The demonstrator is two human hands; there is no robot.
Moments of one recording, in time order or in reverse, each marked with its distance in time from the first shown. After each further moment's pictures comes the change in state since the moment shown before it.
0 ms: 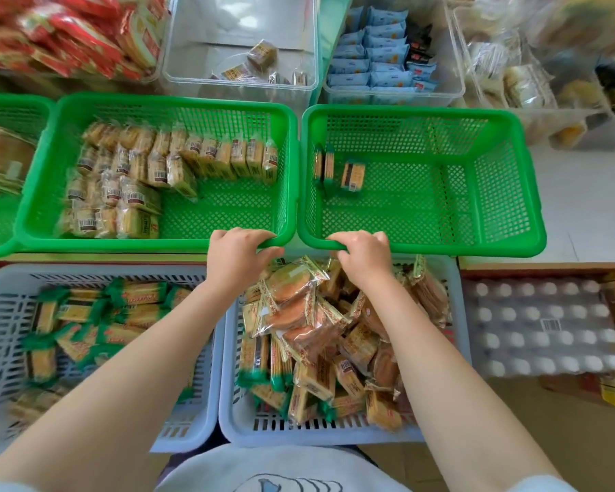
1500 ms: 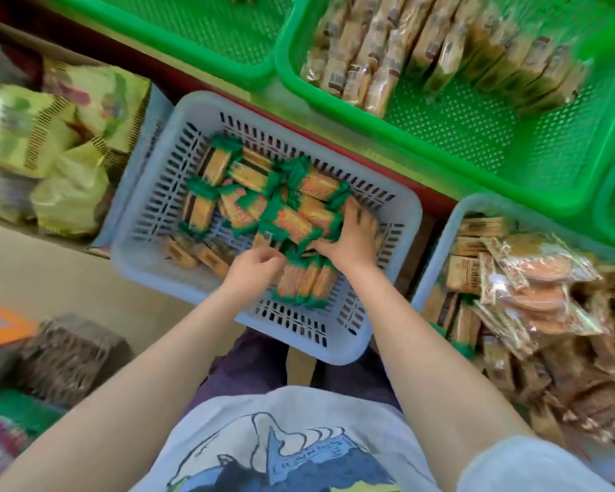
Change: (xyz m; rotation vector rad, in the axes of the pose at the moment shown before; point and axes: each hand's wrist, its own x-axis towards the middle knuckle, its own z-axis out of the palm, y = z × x) left_hand -0.212 -0.275 0.050 -0.911 -0.338 -0.891; right_hand -0.016 -0.255 0.279 -0.005 -0.443 0.058
